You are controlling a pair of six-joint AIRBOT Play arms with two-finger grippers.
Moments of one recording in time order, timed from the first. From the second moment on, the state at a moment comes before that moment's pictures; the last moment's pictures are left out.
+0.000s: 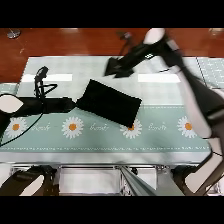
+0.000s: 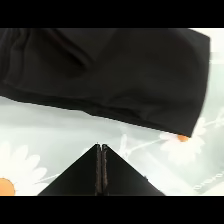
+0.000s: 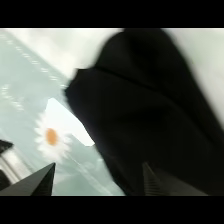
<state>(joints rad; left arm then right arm) -0.13 -0.93 0.71 0.90 -0.92 -1.37 0.28 -1.85 2.02 -0.90 1.49 1.57</state>
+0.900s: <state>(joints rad) -0.13 -1.03 0.71 0.90 -0.90 -1.36 0.18 -1.39 0.74 -0.64 0.82 1.57</state>
